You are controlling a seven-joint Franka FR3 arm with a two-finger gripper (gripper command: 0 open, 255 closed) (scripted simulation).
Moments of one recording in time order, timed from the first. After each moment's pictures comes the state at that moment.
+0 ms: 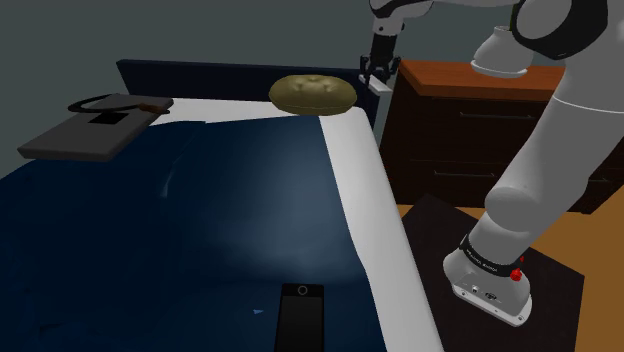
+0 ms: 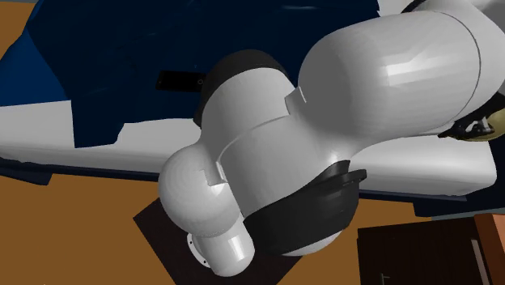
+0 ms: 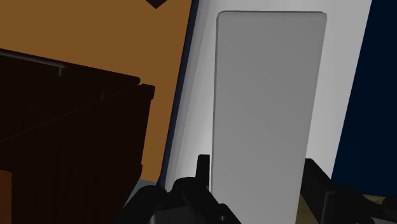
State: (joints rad) arm -0.25 0.09 -0.12 -1.70 0.03 1.79 0.25
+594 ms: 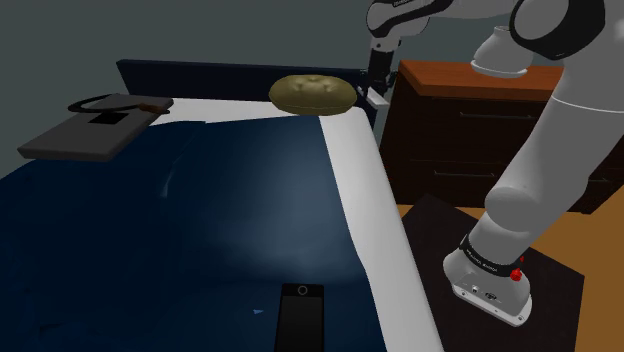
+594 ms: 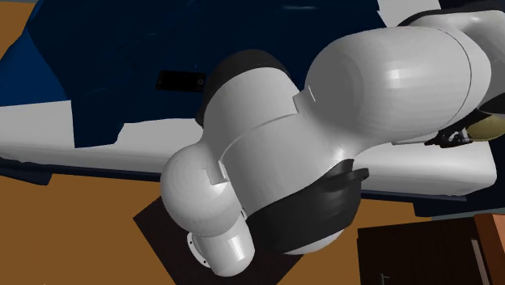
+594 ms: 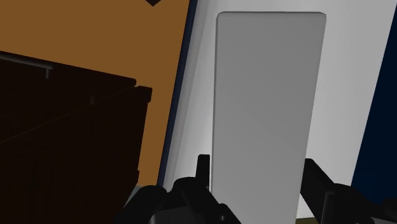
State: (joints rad) arm -0.25 0.10 -0.12 -1.81 0.03 1.91 0.25
